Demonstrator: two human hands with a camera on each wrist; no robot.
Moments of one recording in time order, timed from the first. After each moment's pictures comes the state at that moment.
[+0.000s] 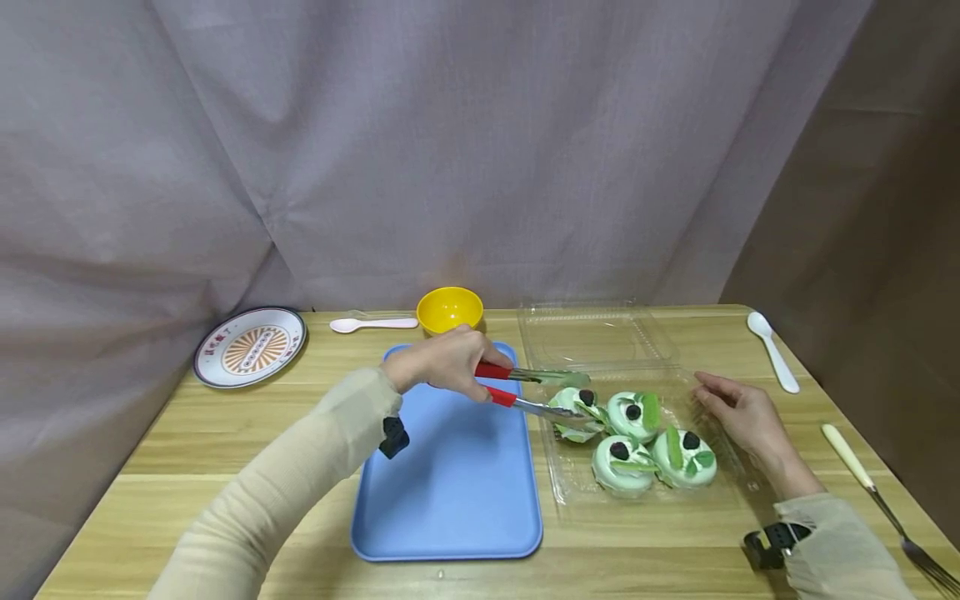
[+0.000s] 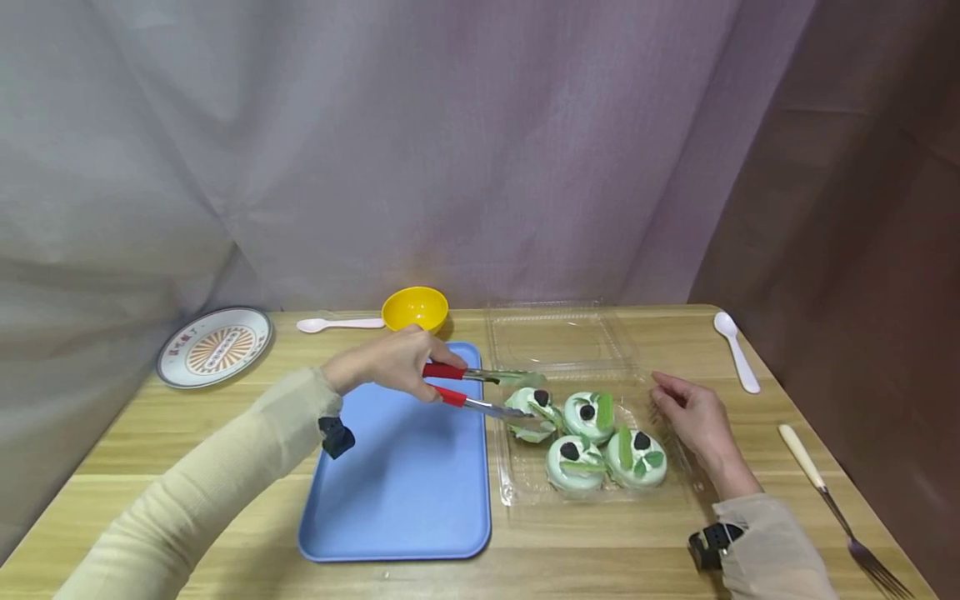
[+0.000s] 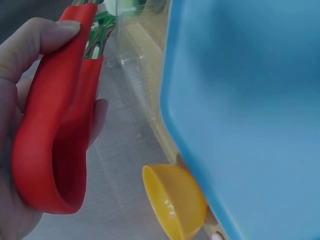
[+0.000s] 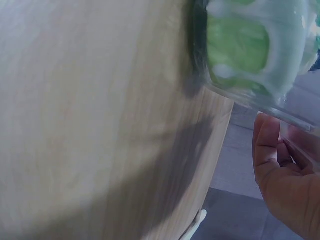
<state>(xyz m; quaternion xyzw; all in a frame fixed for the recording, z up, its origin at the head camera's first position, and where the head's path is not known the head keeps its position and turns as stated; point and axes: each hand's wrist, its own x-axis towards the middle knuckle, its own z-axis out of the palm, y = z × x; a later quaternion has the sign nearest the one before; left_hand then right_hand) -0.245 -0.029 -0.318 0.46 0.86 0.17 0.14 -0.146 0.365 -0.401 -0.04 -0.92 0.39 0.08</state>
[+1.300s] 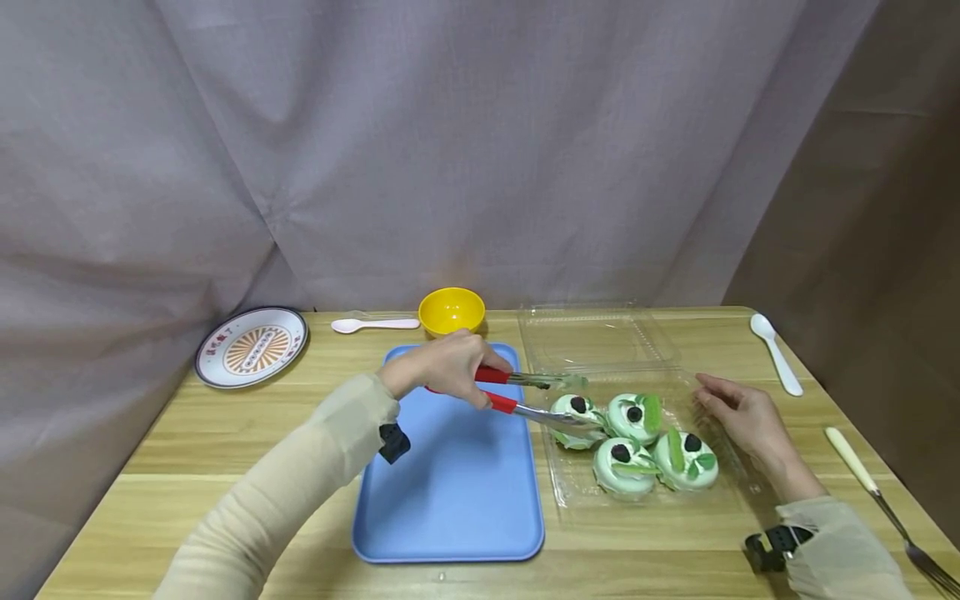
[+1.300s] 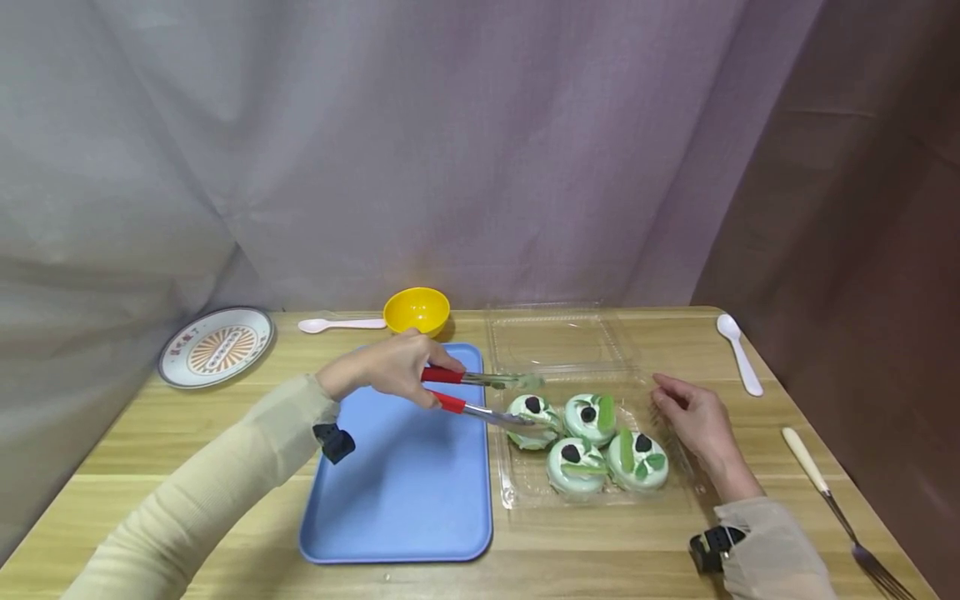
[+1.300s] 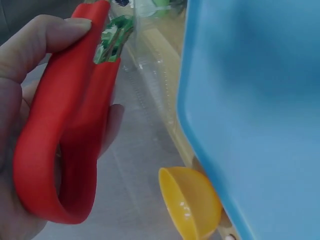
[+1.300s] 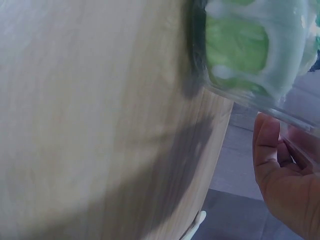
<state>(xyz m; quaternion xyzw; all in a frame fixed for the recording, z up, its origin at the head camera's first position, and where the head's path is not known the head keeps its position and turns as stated) -0.236 -0.032 -0.312 0.47 0.86 0.16 0.13 -0.144 0.365 -0.400 -0.04 -0.92 0.38 0.08</state>
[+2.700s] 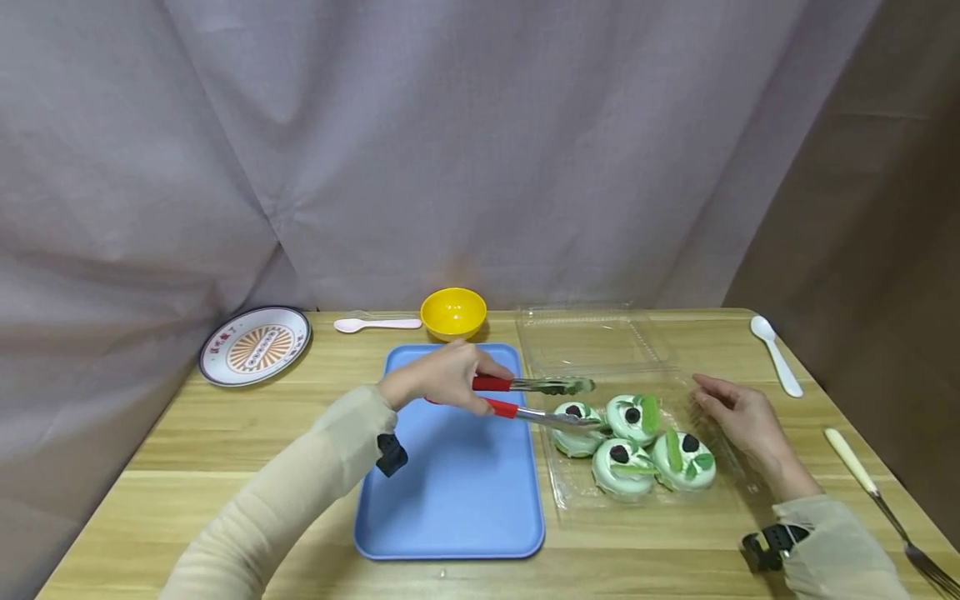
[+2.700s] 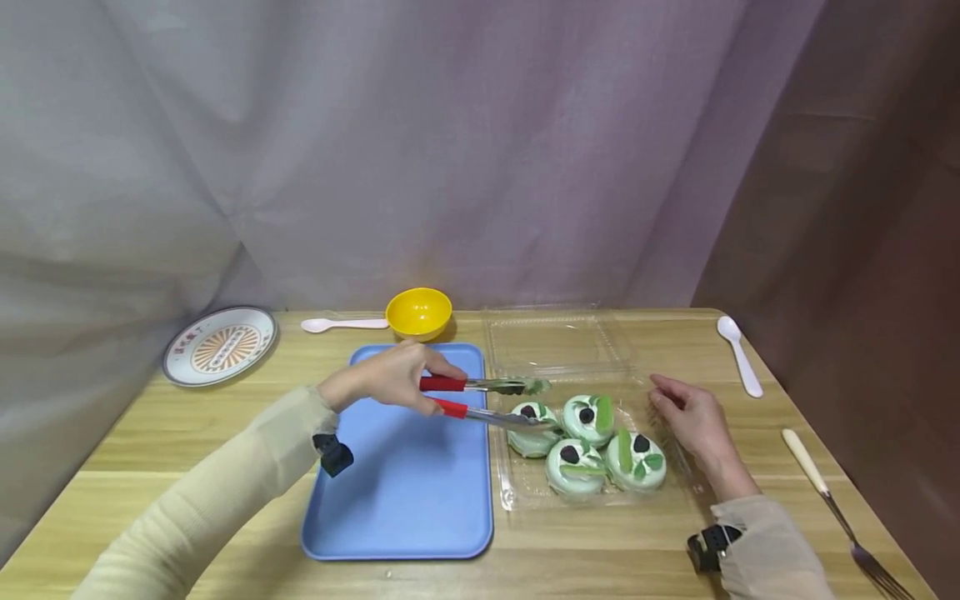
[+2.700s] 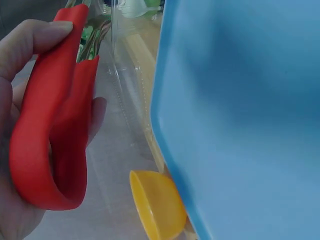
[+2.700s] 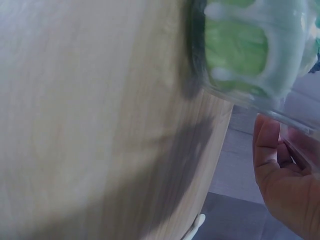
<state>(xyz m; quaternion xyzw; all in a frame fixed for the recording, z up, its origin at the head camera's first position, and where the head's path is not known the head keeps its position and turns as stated) -0.234 -0.039 -0.335 0.47 0.84 0.24 0.12 -0.143 0.364 -0.399 -0.04 -0.92 0.38 0.07</state>
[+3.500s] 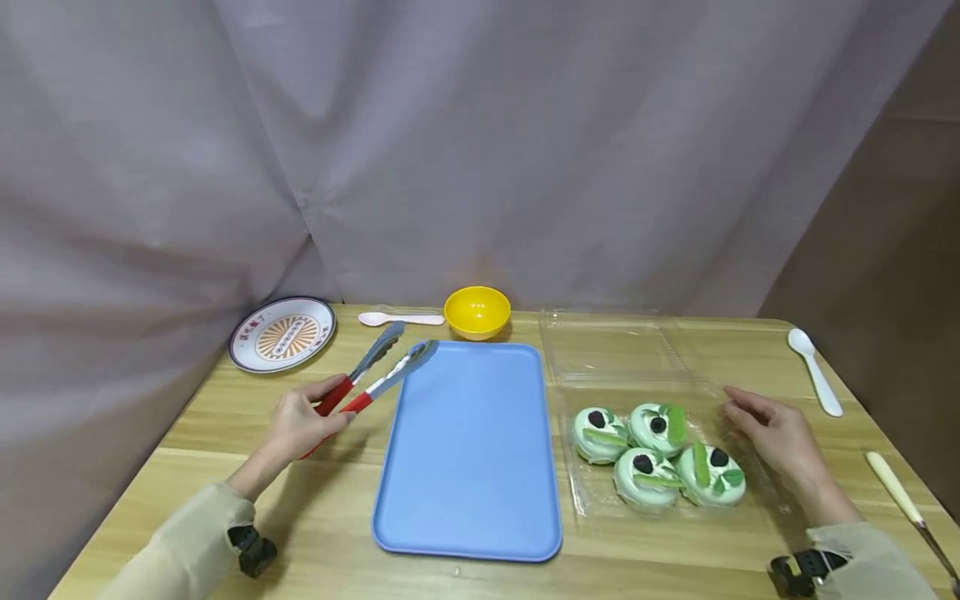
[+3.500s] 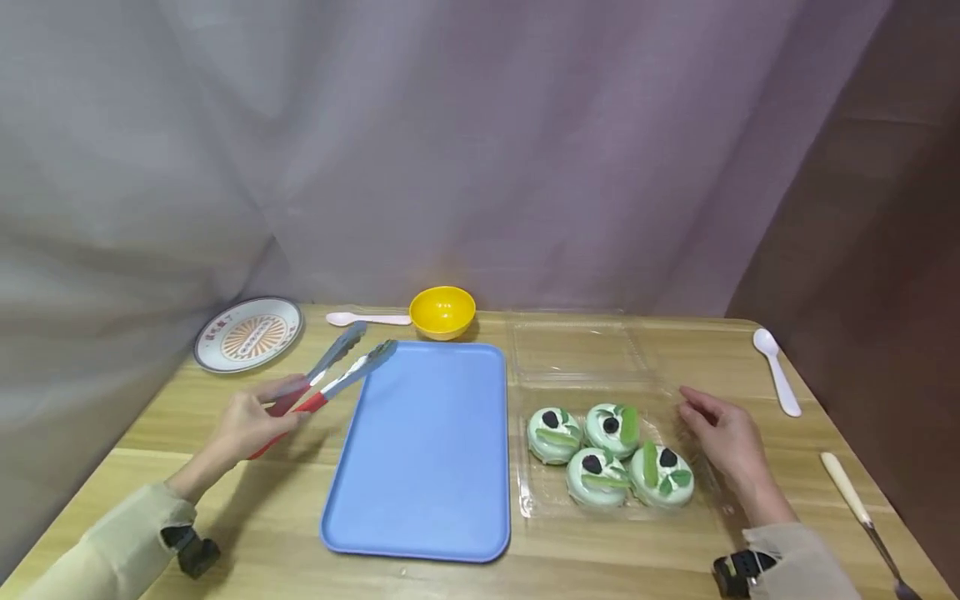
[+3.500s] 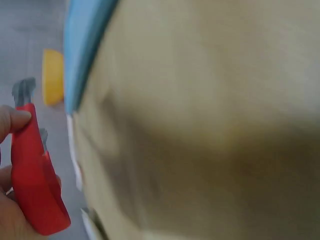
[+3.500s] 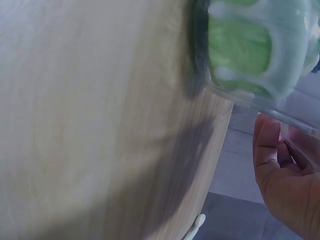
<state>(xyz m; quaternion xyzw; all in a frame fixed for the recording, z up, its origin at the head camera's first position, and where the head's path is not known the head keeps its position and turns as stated) -0.170 -0.219 -0.401 0.04 0.92 0.38 -0.10 -0.147 0.371 -0.408 -0.03 -0.92 0.38 0.08</state>
